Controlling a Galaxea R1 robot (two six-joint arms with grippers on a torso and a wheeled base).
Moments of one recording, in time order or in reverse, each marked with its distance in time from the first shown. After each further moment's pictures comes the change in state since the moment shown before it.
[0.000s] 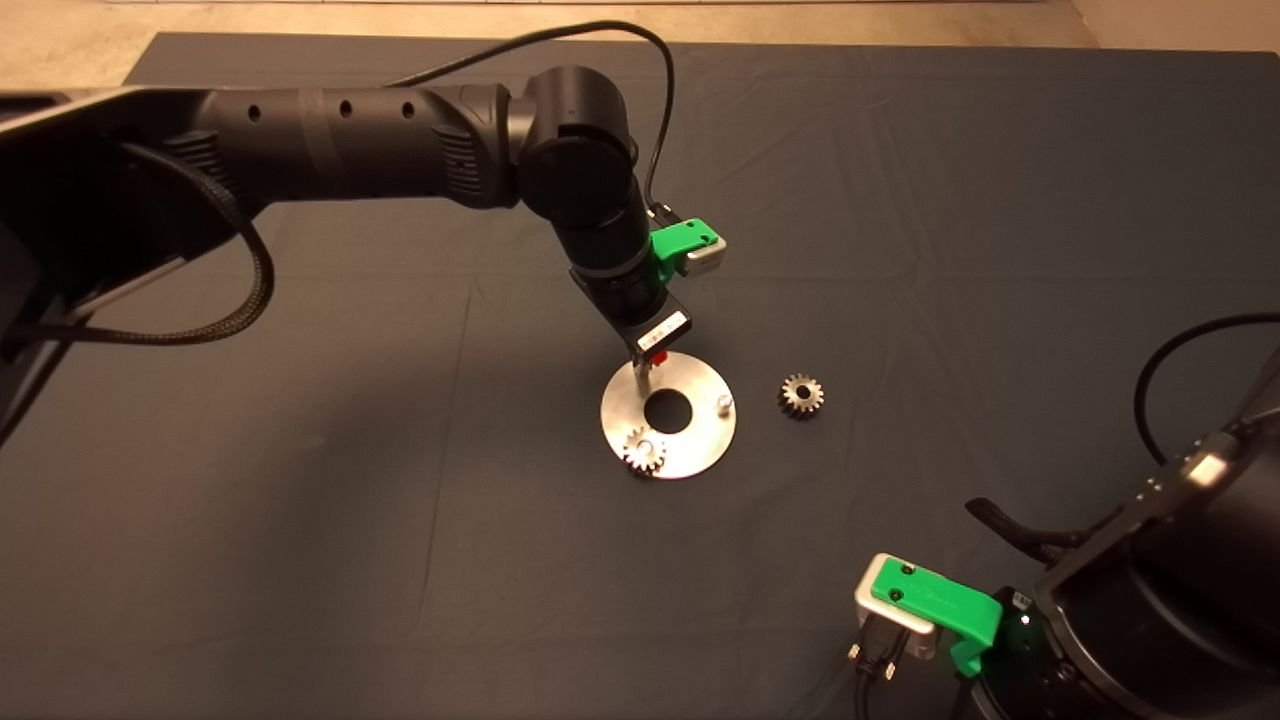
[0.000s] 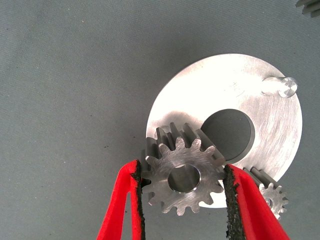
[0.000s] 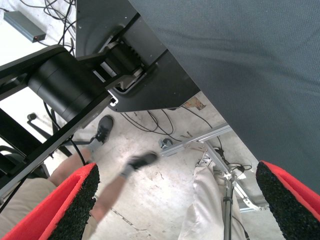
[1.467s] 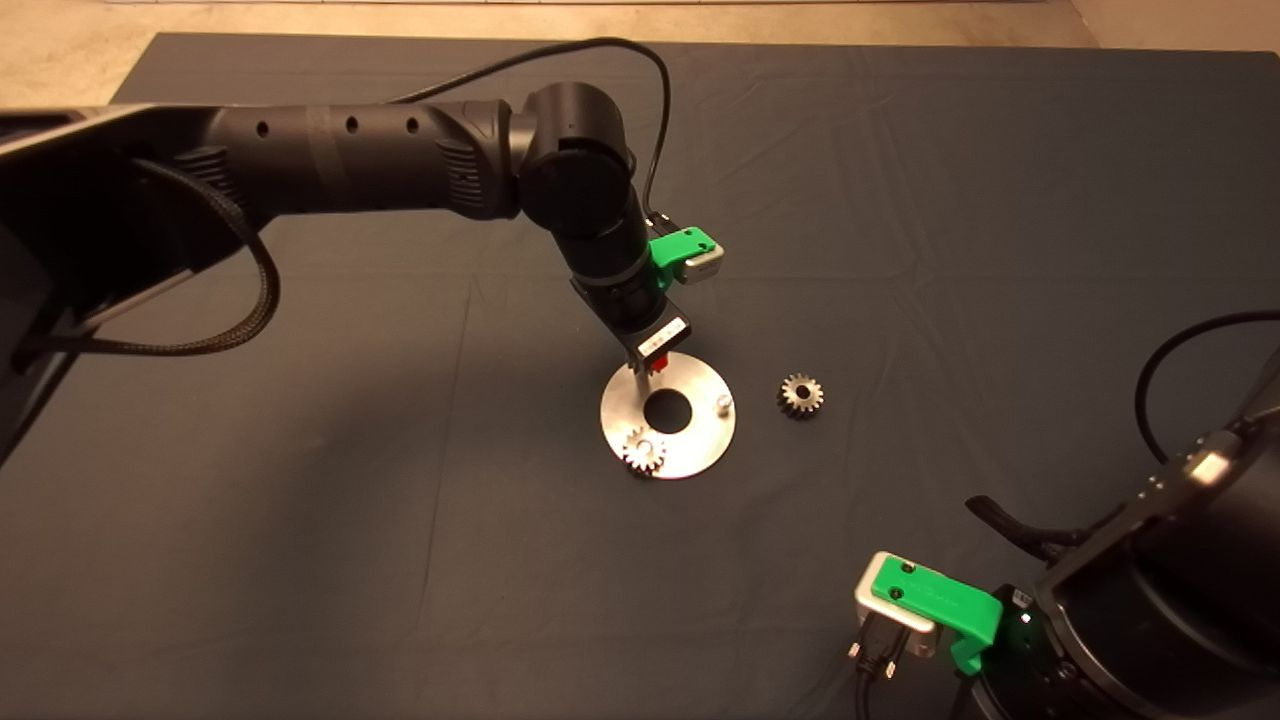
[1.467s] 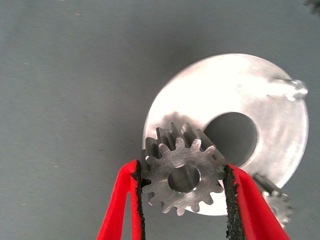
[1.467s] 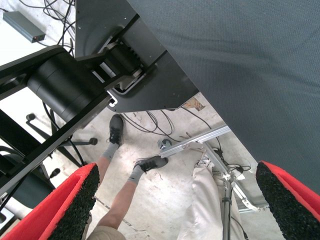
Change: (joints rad) left arm 0.022 0.000 -0.027 0.001 -0.016 0.002; right arm 0.004 0.000 0.000 0.000 0.000 -0.004
